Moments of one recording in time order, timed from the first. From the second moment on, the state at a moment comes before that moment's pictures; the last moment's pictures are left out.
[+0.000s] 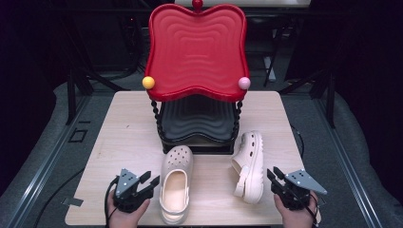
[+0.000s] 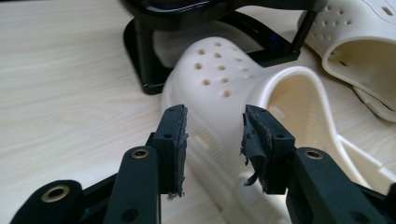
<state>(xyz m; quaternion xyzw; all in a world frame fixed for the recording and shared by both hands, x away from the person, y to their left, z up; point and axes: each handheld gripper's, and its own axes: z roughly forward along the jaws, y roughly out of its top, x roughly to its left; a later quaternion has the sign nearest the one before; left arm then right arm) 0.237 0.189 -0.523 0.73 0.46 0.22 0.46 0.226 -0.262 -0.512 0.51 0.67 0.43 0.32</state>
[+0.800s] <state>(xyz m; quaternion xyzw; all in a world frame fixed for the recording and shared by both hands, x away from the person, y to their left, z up) 0.246 0.243 -0.532 0.69 0.51 0.23 0.46 0.231 -0.244 -0.514 0.47 0.71 0.40 0.33</state>
